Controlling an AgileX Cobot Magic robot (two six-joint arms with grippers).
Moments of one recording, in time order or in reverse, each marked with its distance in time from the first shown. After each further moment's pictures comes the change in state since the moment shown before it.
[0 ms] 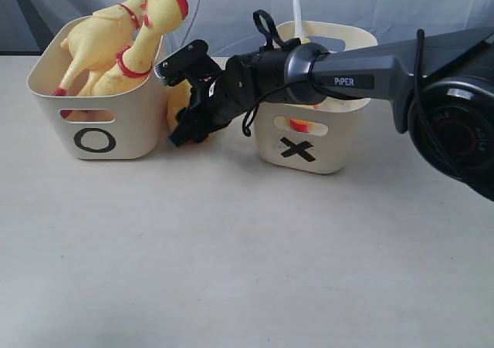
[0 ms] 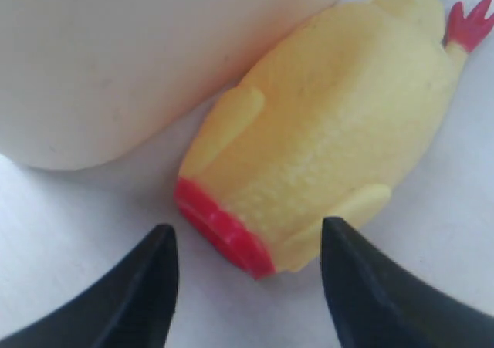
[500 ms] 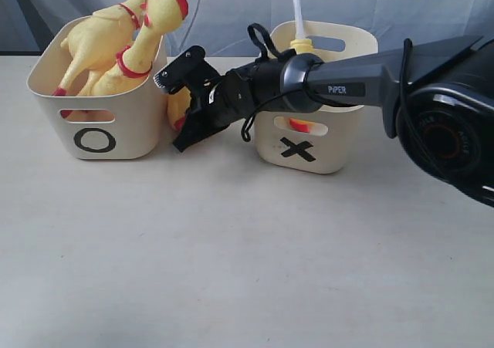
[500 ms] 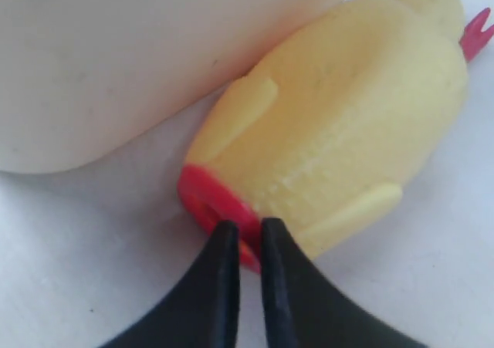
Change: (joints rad) left arm 0.000 0.000 0.000 0.000 0.000 0.000; right arm 0.000 0.026 0.000 -0.076 -0.077 0.000
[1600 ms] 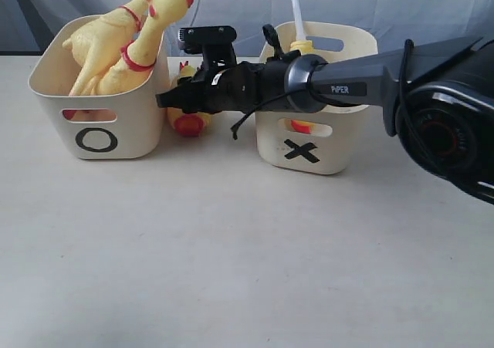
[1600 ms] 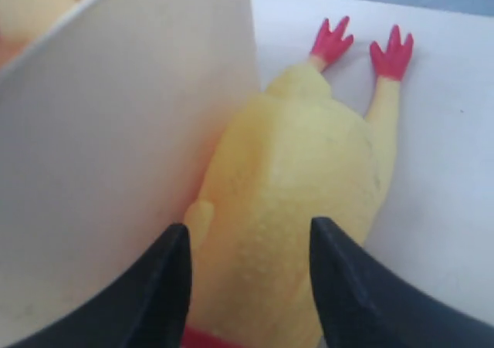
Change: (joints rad) left arm 0.000 0.000 0.000 0.000 0.000 0.000; right arm -0.024 0.020 0.000 0.301 -0.223 0.228
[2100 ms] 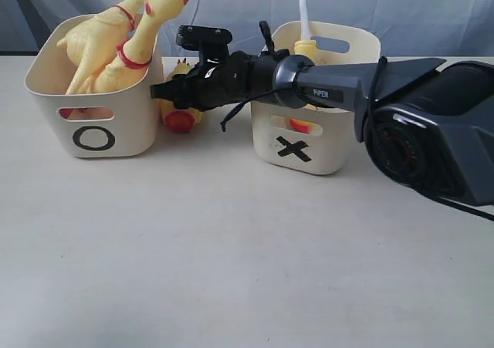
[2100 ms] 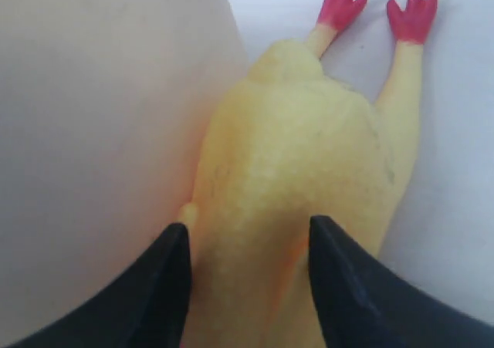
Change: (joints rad) left arm 0.000 0.000 0.000 0.000 0.000 0.000; right arm -0.011 0.153 -0.263 0.118 0.197 0.000
